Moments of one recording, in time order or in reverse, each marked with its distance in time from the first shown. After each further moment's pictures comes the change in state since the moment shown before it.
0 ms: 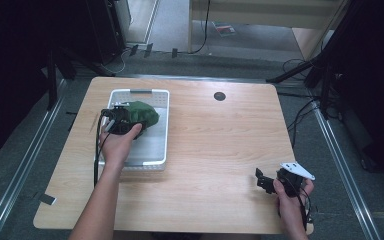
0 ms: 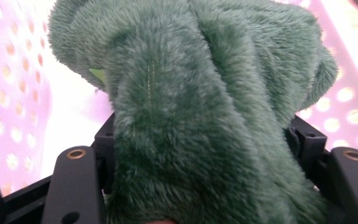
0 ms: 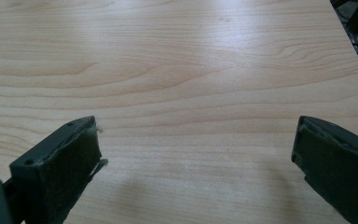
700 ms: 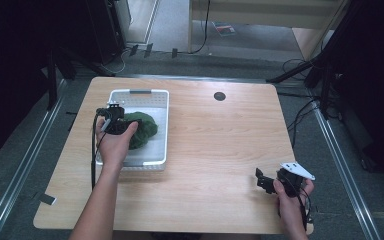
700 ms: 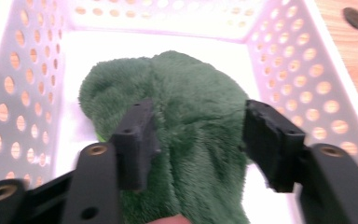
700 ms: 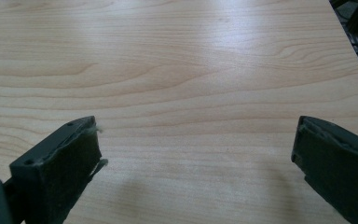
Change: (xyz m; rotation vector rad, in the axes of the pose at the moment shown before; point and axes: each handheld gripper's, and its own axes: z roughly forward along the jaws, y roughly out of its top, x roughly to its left) left arm 0.000 0.000 -0.020 -0.074 -0.026 -0.021; right arm 0.000 0.000 0.000 -0.001 0.000 0.001
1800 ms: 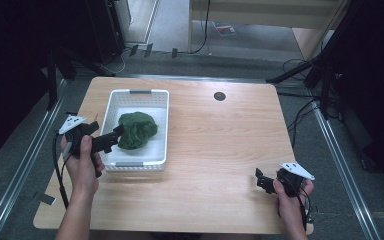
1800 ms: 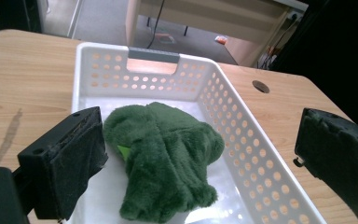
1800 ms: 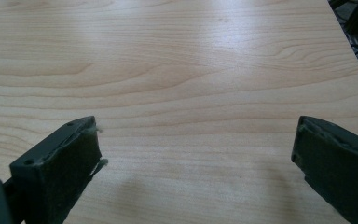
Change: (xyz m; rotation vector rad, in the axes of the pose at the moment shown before) left arm 0.040 -0.043 -0.098 -0.356 -0.183 0.027; right arm 0.001 0.000 0.000 0.000 -0.007 -0.005
